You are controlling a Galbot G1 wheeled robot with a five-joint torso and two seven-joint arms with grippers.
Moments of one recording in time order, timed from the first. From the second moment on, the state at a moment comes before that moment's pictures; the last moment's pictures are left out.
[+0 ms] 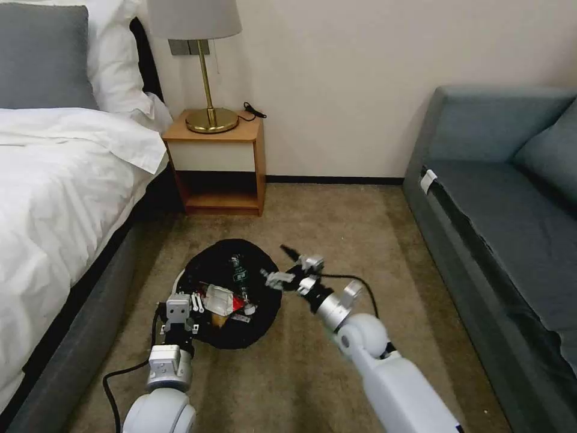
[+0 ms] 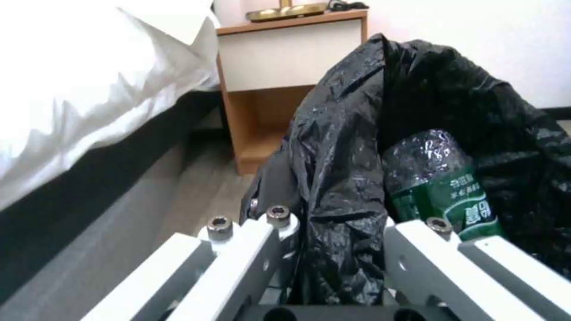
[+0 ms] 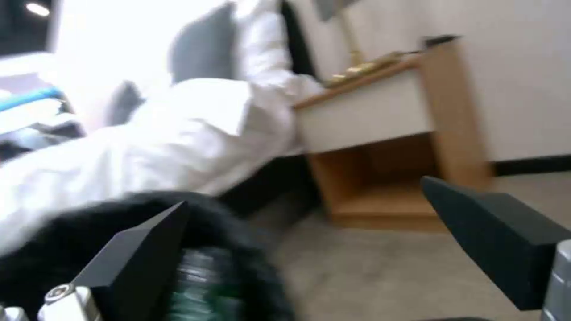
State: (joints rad) left arm 1.55 -1.30 -0.43 -2.10 -0.09 0.04 -0.32; right arm -1.02 1.34 0.20 1.61 0.53 0.02 -0.37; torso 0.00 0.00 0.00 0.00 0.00
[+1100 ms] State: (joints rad) left arm 1.44 -1.30 -0.46 -2.00 -0.82 0.08 -0.50; right arm -1.05 1.32 0.40 1.49 0.40 -0.01 -0.27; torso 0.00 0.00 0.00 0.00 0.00
